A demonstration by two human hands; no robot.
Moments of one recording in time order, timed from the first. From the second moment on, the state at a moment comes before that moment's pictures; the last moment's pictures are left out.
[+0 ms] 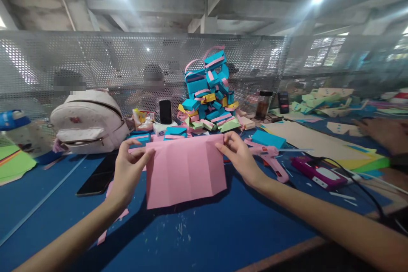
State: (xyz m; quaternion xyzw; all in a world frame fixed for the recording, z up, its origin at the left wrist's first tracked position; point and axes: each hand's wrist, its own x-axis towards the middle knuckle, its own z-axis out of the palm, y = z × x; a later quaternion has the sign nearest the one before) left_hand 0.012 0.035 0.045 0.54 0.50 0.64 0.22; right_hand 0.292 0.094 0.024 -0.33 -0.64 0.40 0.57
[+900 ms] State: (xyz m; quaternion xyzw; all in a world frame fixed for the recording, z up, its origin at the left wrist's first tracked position) left_hand 0.006 0.053 0.052 0.59 0.49 0.62 0.14; right_hand 0.280 0.119 0.025 -0.30 -0.67 0.38 0.56
